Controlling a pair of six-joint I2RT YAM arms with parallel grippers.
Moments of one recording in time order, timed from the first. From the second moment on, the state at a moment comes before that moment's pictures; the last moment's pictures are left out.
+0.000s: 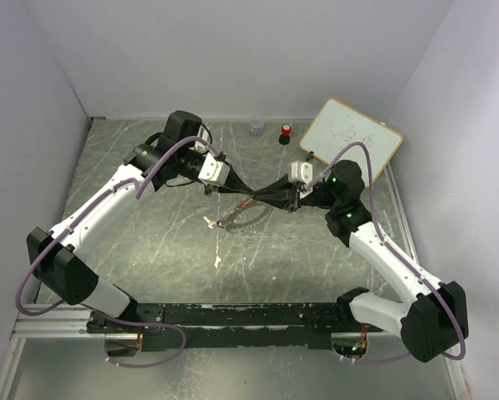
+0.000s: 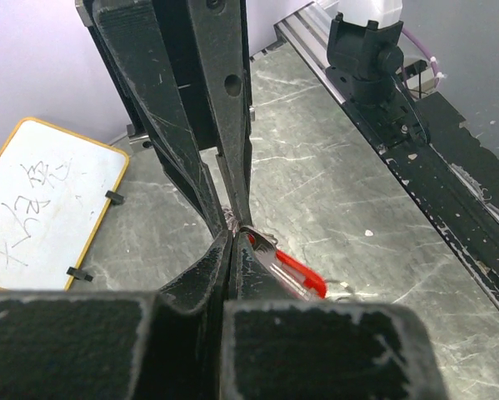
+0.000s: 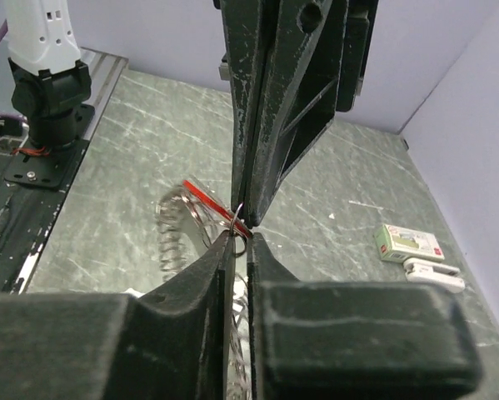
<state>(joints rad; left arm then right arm) -0.61 1.50 1.50 -0.63 1.21 0.99 0.43 1.10 0.78 0.40 -1.12 -0.24</state>
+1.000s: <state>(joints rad) -0.60 1.23 1.07 0.05 0.97 0.71 0.47 1.09 0.77 0.48 -0.69 0.13</state>
